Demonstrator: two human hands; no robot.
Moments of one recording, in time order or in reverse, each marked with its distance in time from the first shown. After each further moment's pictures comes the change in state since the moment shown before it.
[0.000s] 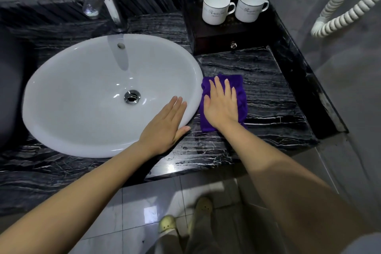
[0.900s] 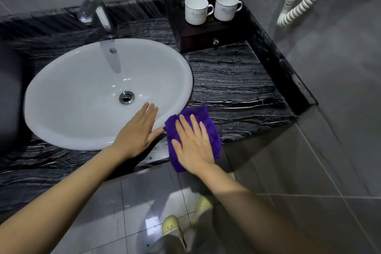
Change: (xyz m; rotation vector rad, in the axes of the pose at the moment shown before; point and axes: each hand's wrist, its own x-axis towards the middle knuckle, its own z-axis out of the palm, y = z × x) left_hand -0.063 -0.026 -0.015 -0.114 -0.094 -0.095; right_hand -0.148 -0.055 0.017 0.101 -0.043 -0.151
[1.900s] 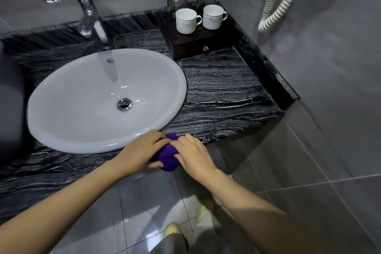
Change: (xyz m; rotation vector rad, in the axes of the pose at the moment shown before) left_hand -0.029 0.010 -0.001 0.085 0.023 0.516; right_hand -0.031 0.001 -0.007 0.083 0.119 -0.257
